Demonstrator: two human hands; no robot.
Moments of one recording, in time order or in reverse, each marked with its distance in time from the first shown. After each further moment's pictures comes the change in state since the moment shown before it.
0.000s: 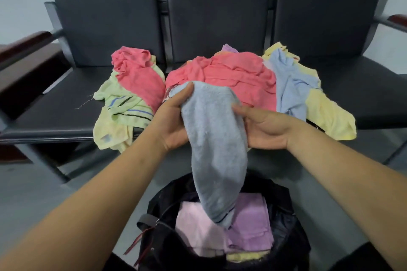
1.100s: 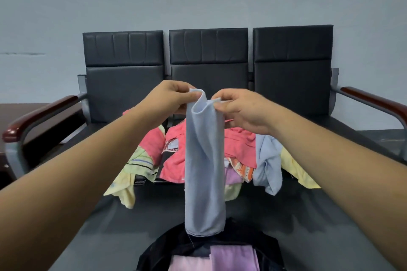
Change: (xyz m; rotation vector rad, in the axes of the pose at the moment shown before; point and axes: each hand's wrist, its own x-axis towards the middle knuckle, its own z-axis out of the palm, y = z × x) left_hand -0.049 0.121 0.110 1.009 0.073 0.554; right_hand -0.085 -0.135 0.069 -0.560 0.144 -0.495
